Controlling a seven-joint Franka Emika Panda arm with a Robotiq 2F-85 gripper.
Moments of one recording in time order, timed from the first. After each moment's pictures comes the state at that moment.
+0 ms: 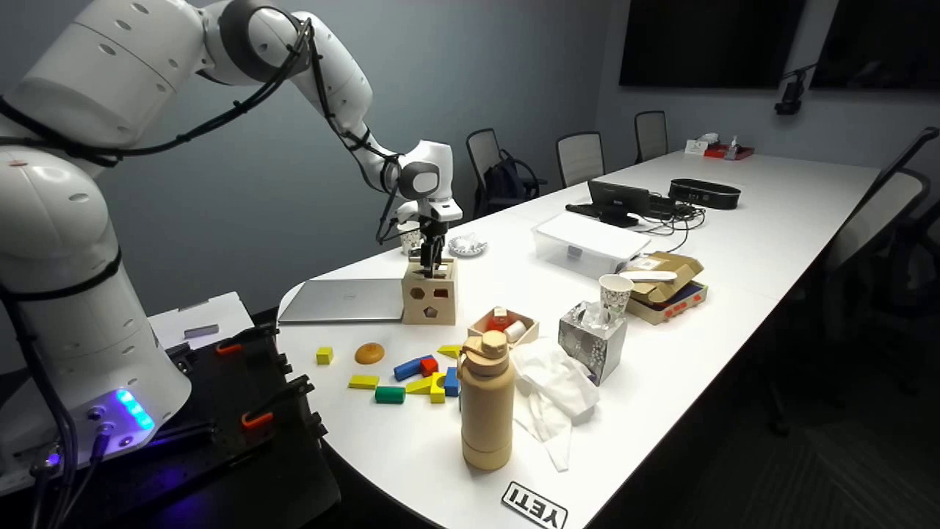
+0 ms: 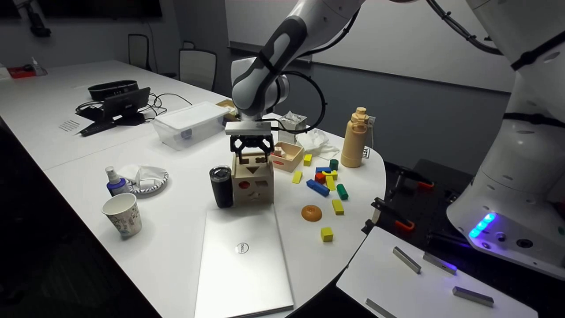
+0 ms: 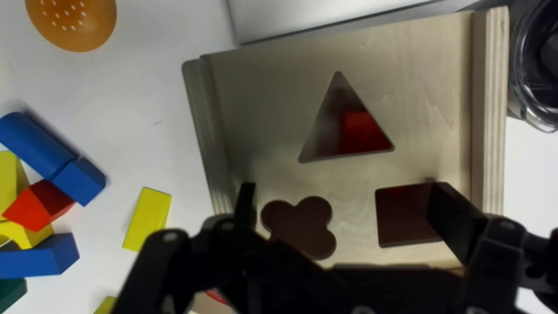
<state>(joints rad) 0.26 0.81 -0.08 -1.69 0.11 2.45 1.00</state>
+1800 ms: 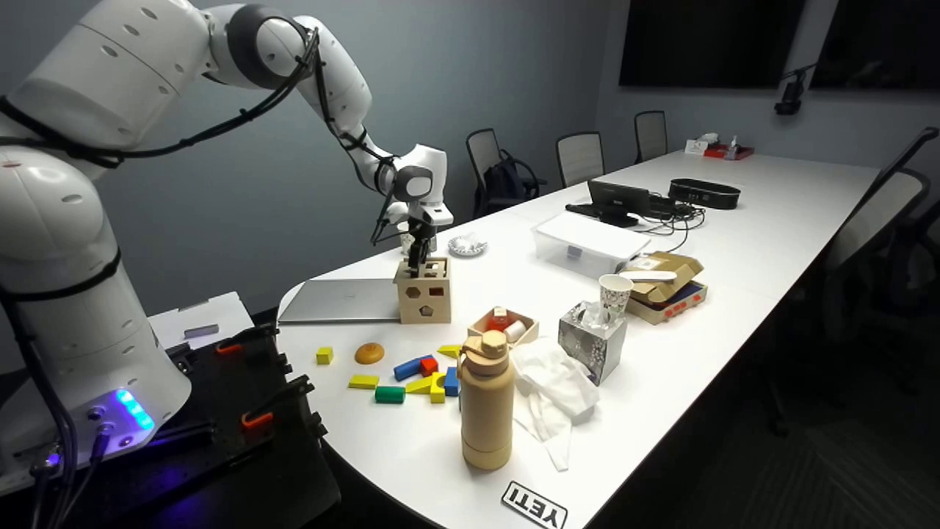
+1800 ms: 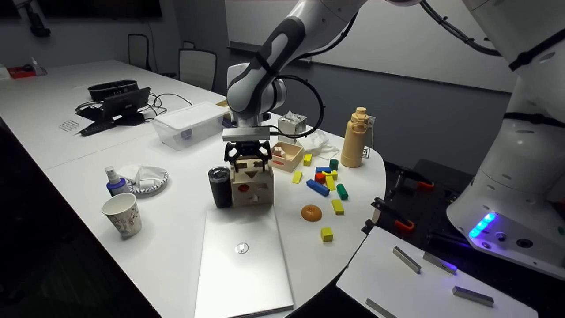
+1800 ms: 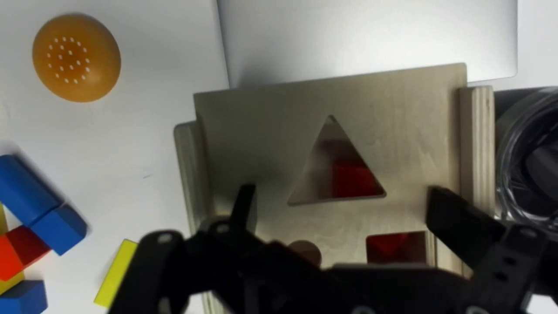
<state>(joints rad) 0.21 0.83 0.02 -1.68 0.14 2.41 0.92</state>
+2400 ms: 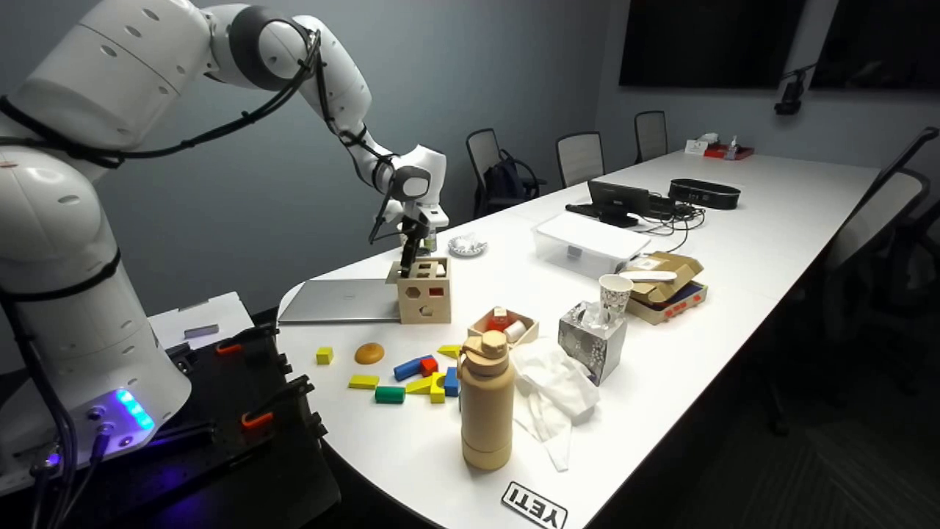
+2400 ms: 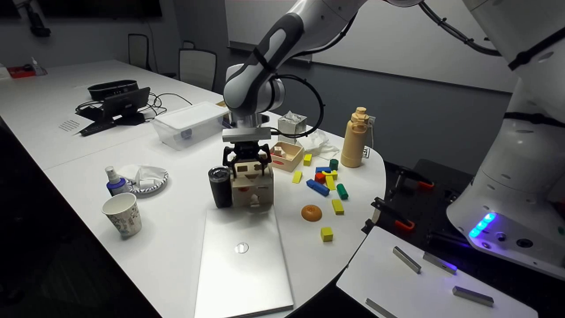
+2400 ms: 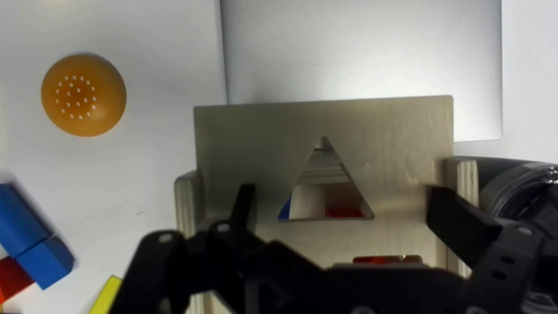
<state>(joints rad) 0.19 0.82 0.06 -1.68 0.19 2.35 0.83</state>
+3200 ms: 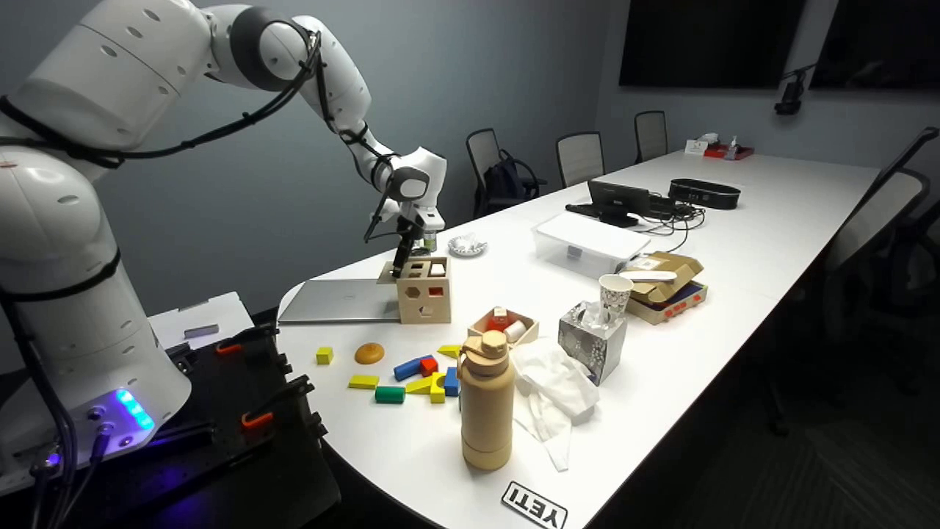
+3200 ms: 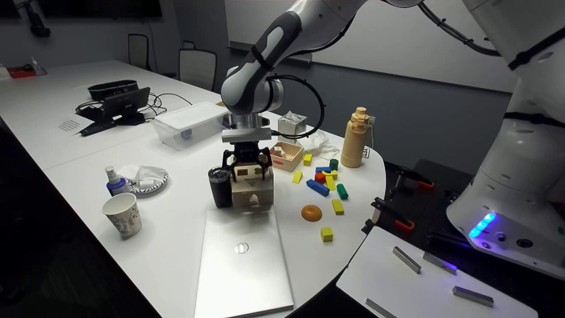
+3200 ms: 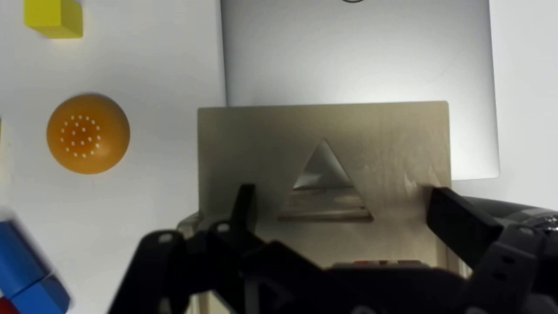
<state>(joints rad) 0.19 0.83 0.07 -1.68 0.27 2.30 0.79</state>
